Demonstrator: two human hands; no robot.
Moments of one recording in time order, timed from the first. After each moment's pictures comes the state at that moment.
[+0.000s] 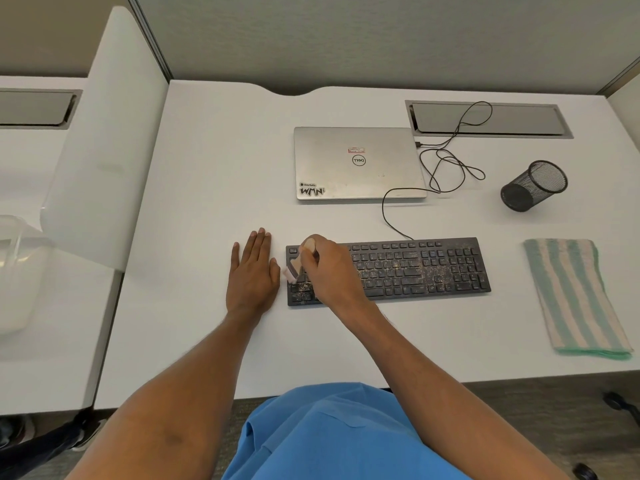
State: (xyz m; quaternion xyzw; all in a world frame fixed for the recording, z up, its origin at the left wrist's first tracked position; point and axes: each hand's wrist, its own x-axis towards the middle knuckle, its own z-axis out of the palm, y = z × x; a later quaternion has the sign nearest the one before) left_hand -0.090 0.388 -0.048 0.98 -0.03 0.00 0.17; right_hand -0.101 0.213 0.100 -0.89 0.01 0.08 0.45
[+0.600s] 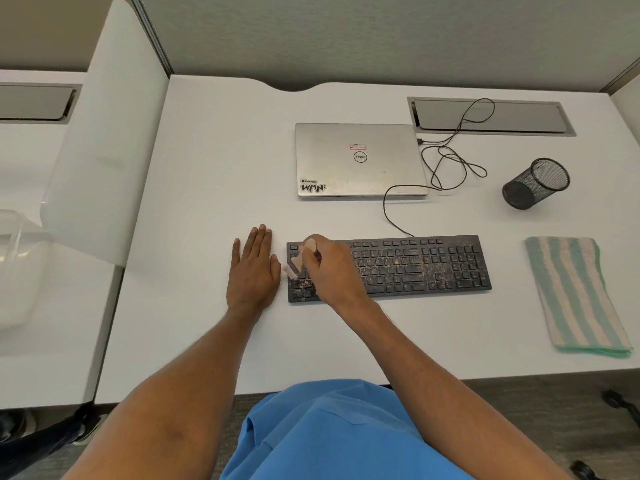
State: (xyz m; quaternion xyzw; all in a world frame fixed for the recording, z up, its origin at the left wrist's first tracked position) left_hand -0.090 0.389 -0.047 0.99 -0.03 0.00 0.17; right_hand -0.105 0.211 0.094 -0.88 0.00 0.08 0.47
